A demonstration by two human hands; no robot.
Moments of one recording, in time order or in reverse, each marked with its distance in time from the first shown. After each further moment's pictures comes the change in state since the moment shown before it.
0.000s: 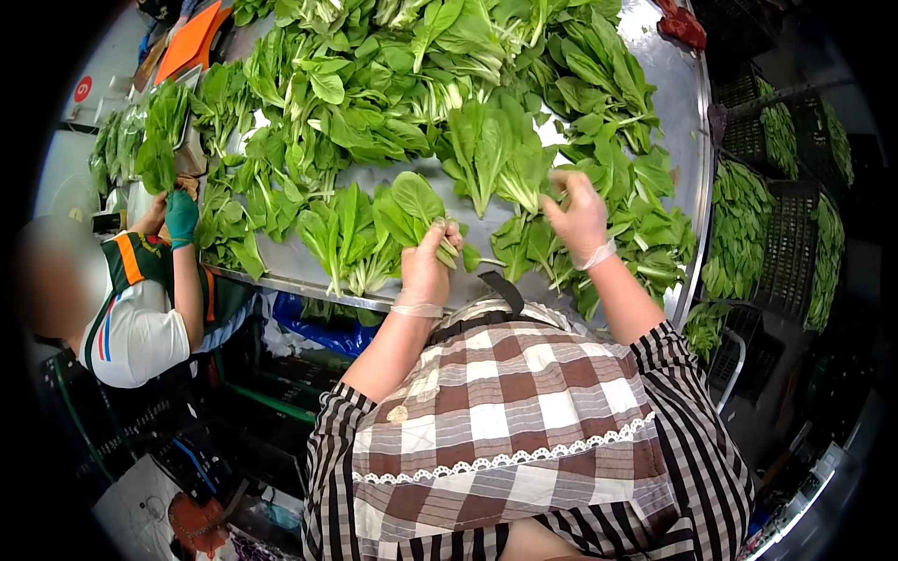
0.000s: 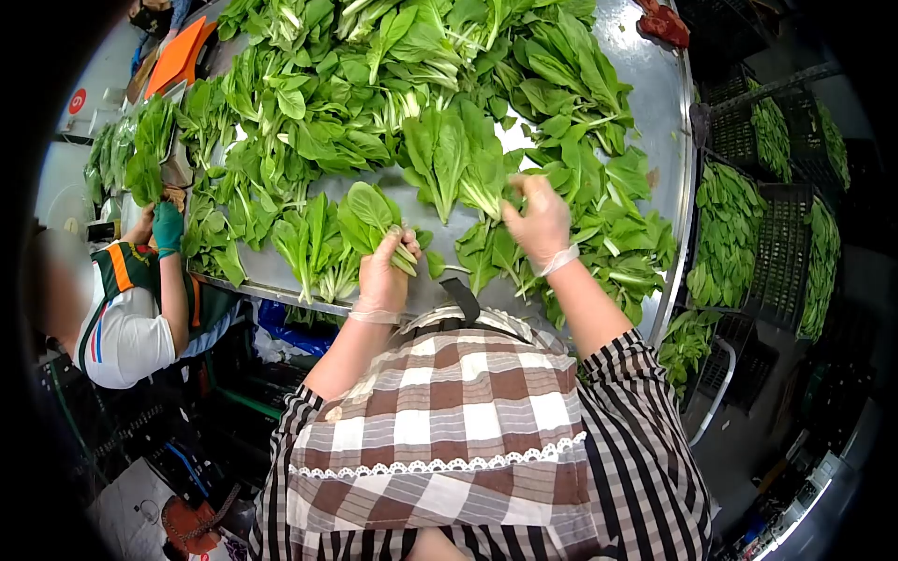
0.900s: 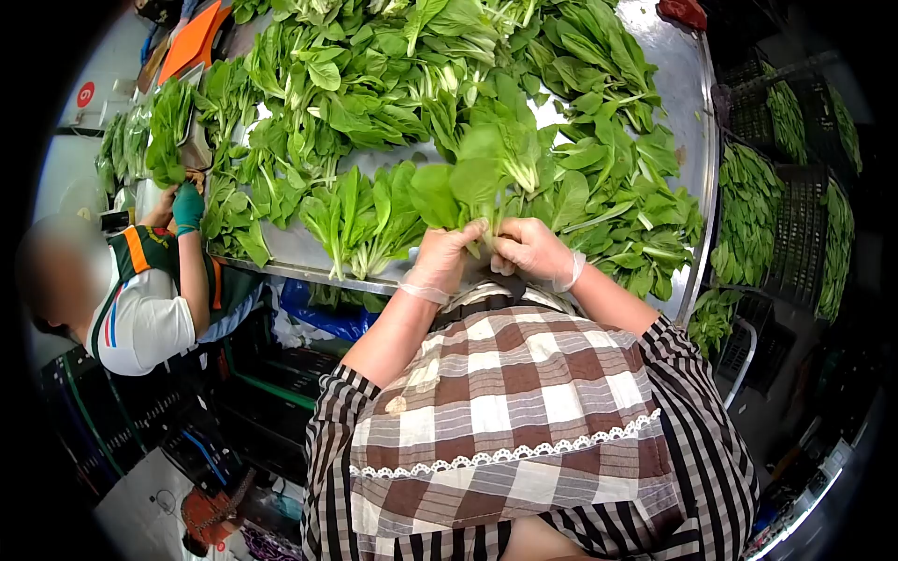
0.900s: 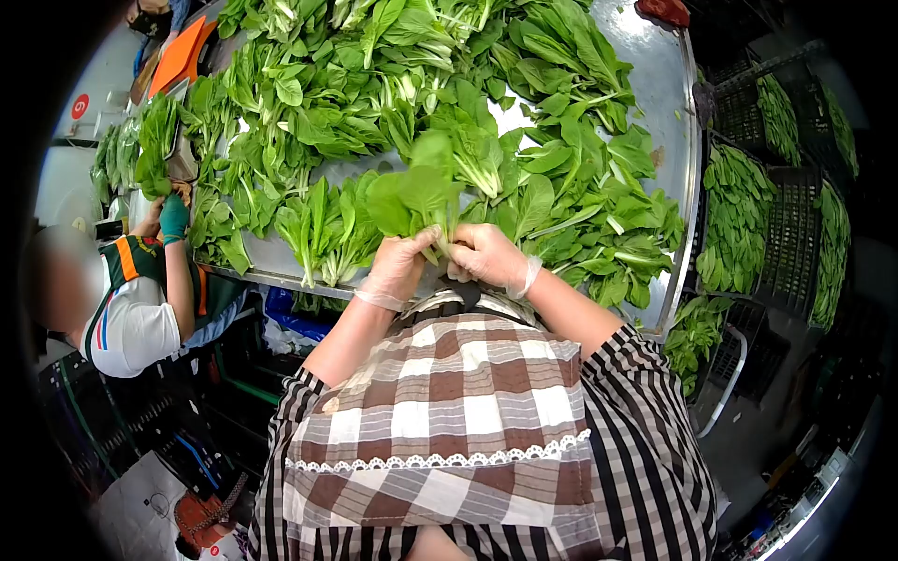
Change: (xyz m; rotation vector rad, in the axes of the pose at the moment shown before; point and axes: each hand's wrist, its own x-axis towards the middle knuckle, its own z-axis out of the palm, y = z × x) left_hand -0.009 -0.001 0.011 0.186 -0.165 -0.166; right_hand -0.046 -0.055 0.020 0.978 -0.858 0.561
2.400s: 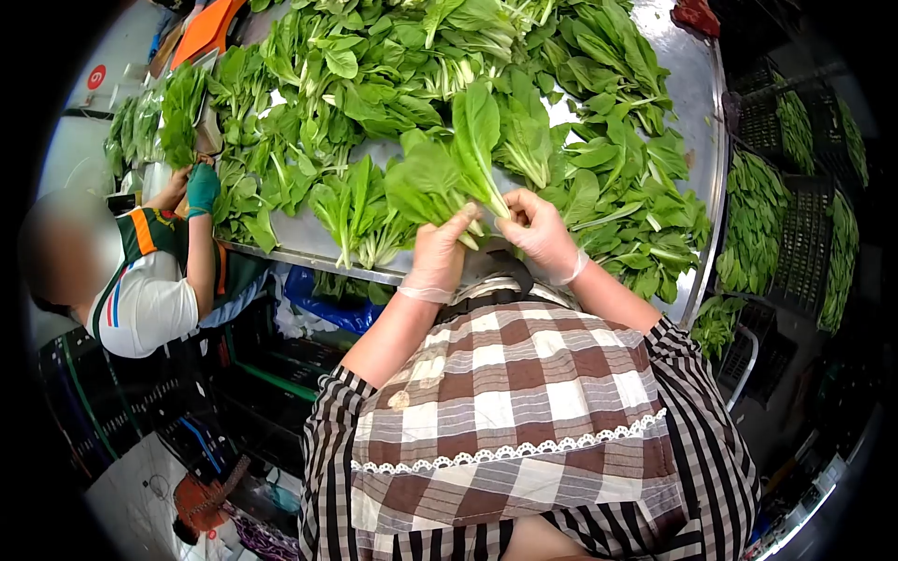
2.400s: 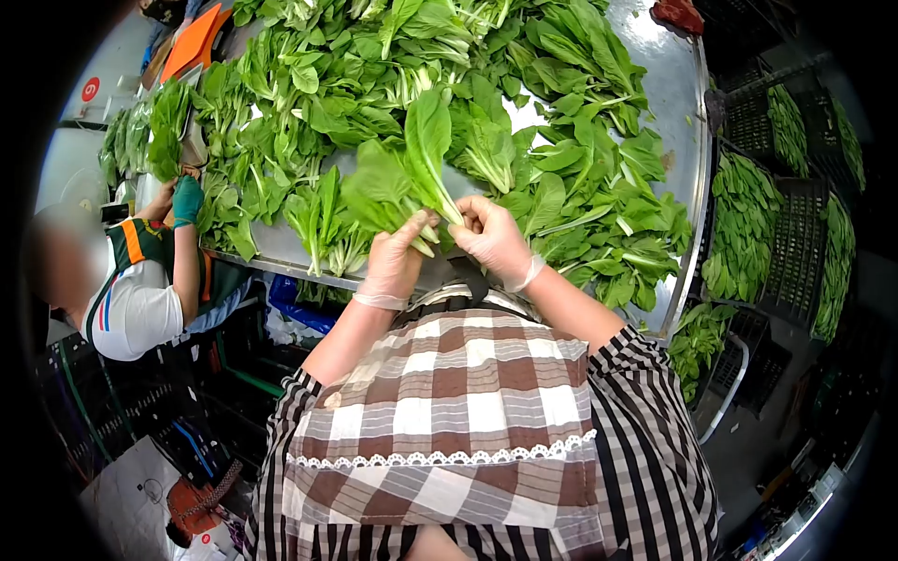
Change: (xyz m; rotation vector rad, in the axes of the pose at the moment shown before) left_hand -0.004 0.001 -0.011 -0.076 0.097 0.120; right_hand 0.019 0.006 0.007 -0.053 0.268 -0.235
